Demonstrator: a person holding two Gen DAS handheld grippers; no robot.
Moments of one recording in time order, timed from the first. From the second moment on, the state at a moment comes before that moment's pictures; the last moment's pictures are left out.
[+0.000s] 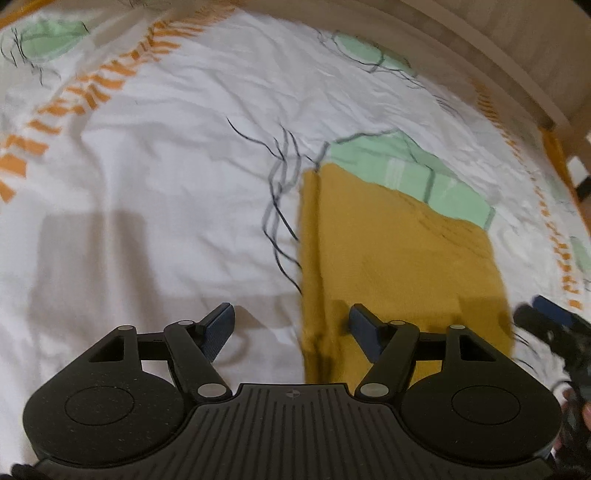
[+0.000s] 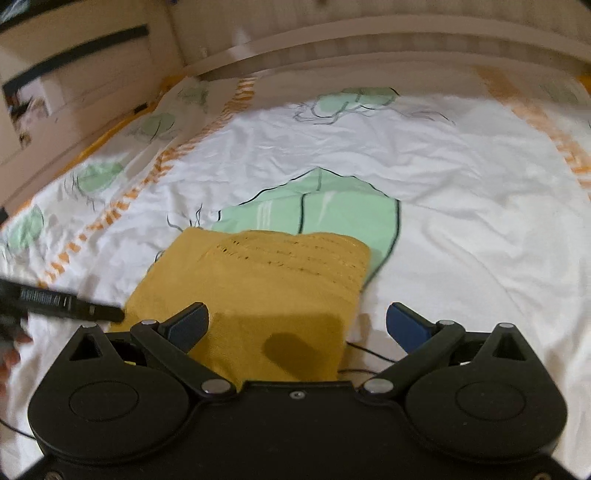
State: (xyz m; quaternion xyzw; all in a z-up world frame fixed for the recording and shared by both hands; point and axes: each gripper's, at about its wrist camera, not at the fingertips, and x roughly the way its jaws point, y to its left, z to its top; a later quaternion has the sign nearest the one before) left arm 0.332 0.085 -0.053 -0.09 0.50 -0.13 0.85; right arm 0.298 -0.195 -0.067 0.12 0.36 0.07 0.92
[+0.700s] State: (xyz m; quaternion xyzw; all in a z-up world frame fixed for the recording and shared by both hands) left arm 0.300 0.088 -0.071 -0.14 0.55 -0.20 0.80; right arm 0.304 -0.241 -0.102 0.30 0.39 0.09 0.87
